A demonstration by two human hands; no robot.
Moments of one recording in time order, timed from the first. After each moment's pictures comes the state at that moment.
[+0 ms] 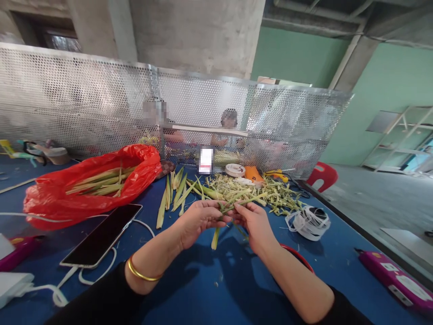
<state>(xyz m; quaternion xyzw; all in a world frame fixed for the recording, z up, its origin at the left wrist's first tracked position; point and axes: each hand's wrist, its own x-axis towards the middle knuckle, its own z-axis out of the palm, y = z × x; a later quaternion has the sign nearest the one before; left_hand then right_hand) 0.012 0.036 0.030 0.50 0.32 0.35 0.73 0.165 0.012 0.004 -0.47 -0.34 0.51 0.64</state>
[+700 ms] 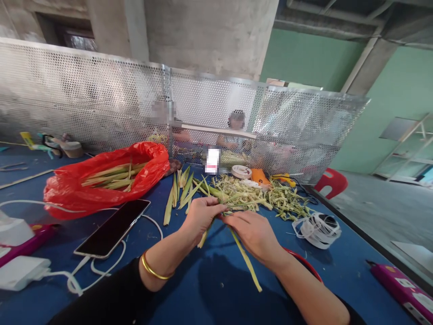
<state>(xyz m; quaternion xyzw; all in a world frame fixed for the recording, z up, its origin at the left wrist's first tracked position) 0.017 0.036 0.028 0.52 0.47 0.44 0.56 0.173 0.000 0.011 -0.36 -0.87 -0.03 0.34</state>
